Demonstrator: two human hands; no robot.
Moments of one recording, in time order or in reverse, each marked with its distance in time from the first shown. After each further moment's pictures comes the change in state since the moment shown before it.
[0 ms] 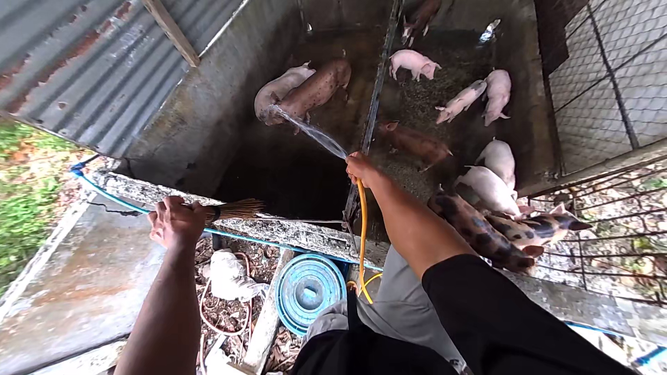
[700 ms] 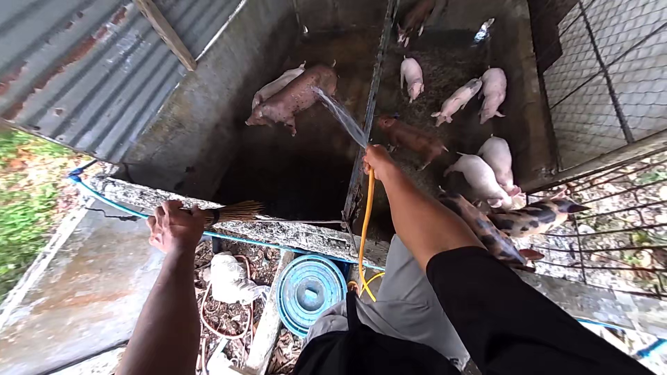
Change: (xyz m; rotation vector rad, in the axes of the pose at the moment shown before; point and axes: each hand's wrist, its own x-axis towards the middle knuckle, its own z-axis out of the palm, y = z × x) left_hand -0.004 0.001 -0.003 -0.004 -0.004 -0.003; right_hand 0.002 -0.007 -0.040 0.208 0.244 0.041
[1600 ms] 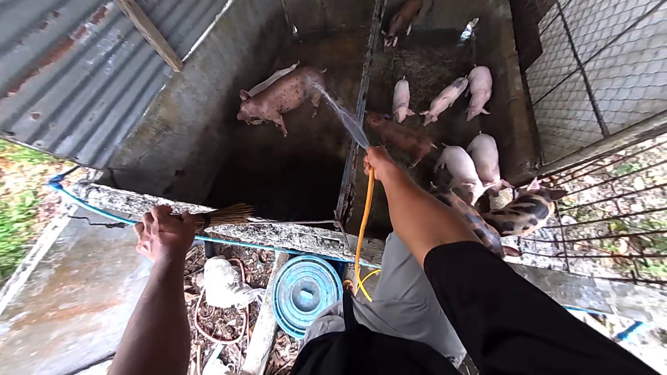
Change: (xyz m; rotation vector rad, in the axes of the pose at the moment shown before) left_hand -0.006 0.001 0.002 0.018 -0.025 0.040; right_hand 0.008 0.008 -0.028 0.060 0.054 0.047
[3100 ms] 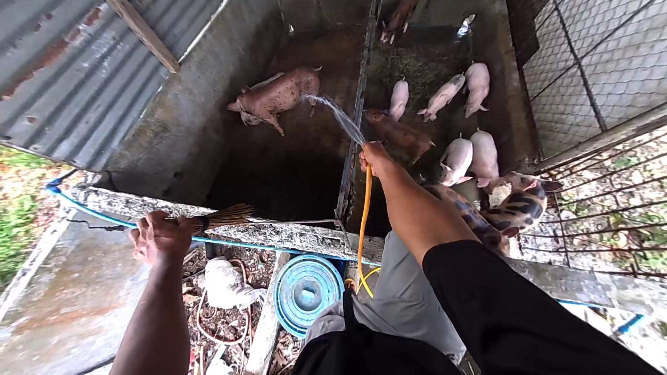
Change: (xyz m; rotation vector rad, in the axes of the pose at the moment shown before) left_hand 0.002 -0.009 0.002 -0.013 0.024 -0.041; right_hand -0.001 -0.006 0.008 -0.002 -0.059 -0.050
